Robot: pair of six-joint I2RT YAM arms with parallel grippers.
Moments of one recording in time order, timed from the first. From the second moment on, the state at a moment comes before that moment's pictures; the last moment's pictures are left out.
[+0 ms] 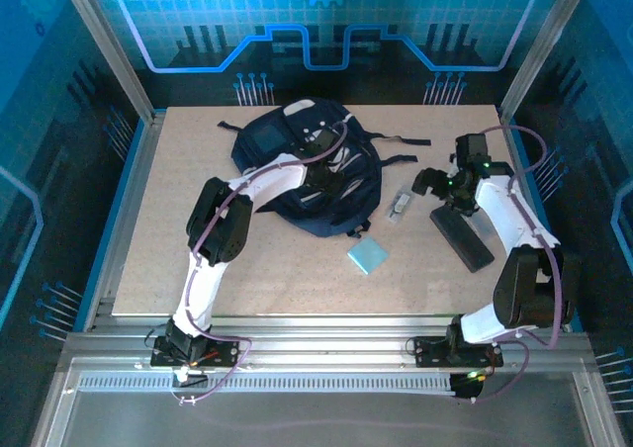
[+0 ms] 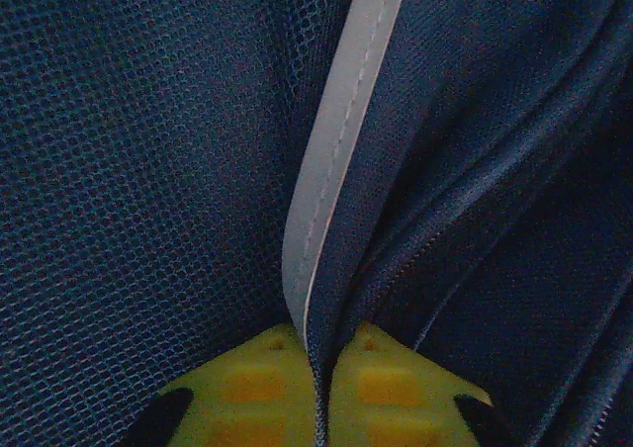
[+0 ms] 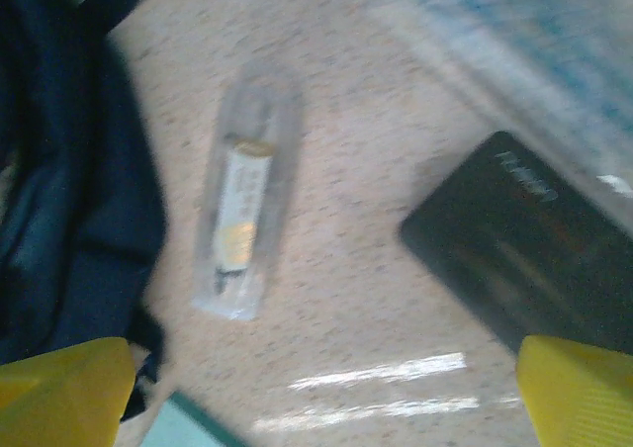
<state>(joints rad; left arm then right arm) -0.55 2.20 1.78 -0.65 0.03 -0.17 -0.04 1.48 1.16 -0.81 -0.11 0.42</state>
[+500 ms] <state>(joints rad) -0.34 2.00 1.77 -0.75 0.37 -0.31 -0.26 1.54 1.01 -0.75 -0.08 0.38</state>
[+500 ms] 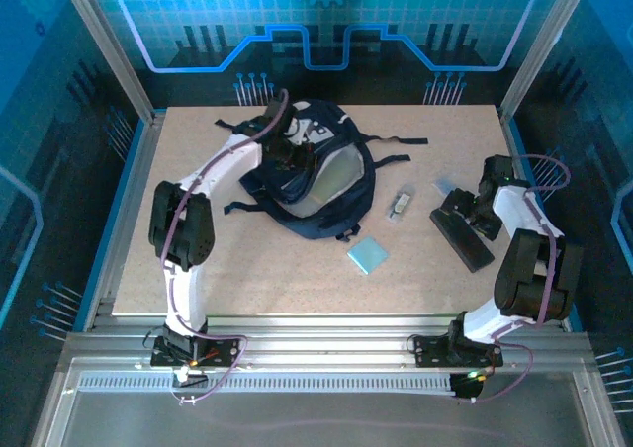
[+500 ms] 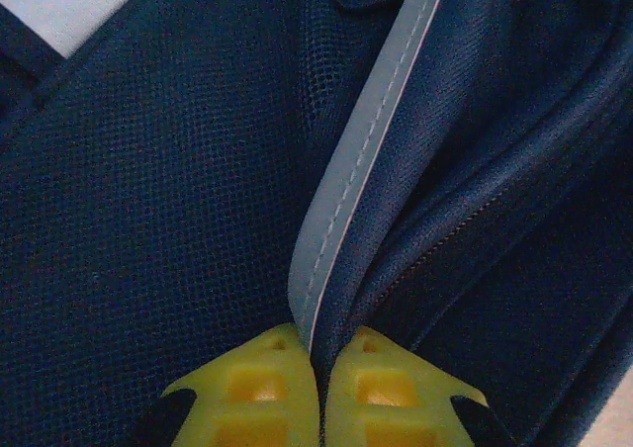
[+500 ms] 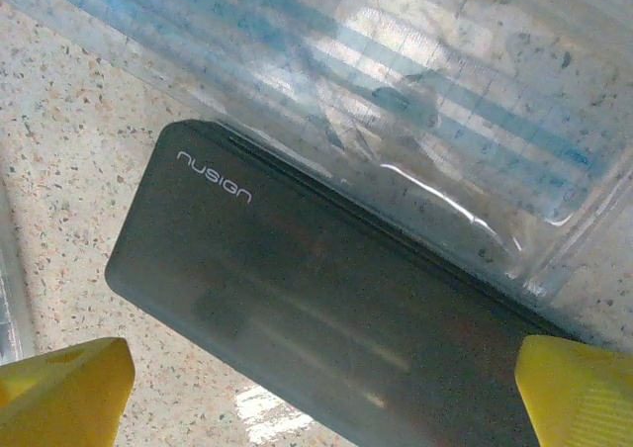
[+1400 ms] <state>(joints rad) -0.26 2.00 1.81 -0.72 0.62 -0.52 -0.20 1.53 0.87 -0.67 -0.42 0.39</state>
